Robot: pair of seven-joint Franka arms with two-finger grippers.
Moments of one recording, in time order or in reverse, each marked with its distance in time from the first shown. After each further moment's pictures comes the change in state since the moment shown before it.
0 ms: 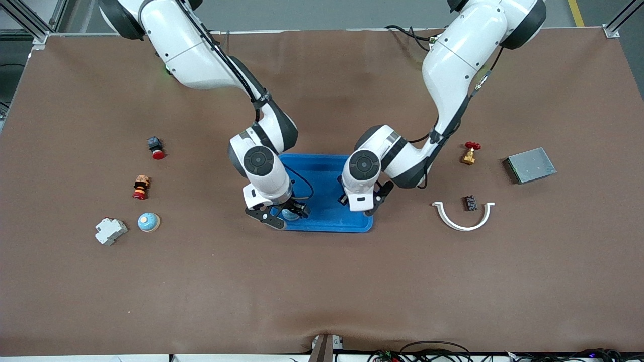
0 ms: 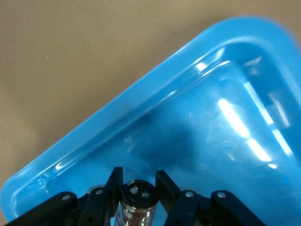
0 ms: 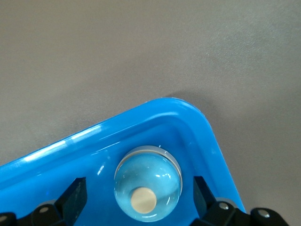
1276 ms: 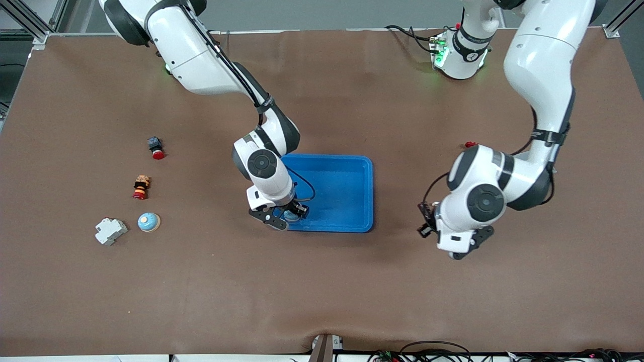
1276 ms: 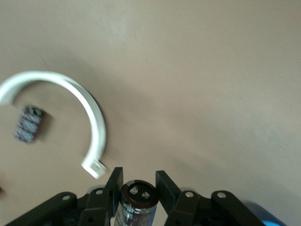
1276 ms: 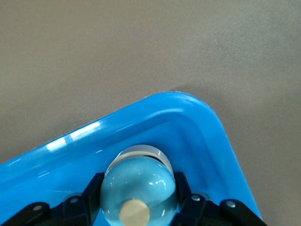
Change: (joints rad) left arm 0.356 -0.119 0.013 0.061 0.057 -0.206 0.655; right arm 0.006 0.036 0.004 0.015 0.000 0.017 0.023
